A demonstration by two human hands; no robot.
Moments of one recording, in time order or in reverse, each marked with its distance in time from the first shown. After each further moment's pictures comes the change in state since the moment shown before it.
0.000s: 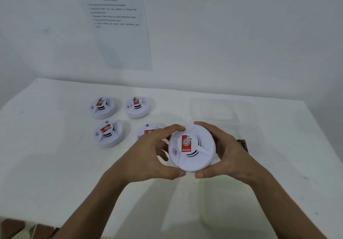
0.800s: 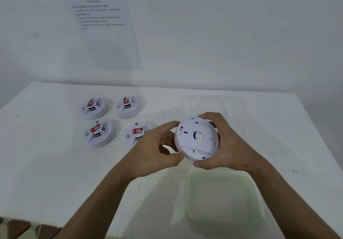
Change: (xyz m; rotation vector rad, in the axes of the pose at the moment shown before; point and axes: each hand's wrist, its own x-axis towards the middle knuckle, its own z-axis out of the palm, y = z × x) left_hand 0.023 0.022 0.038 -0.105 0.010 -0.080; right_hand -0.011 0.004 -0.035 -0.212 0.102 -0.062
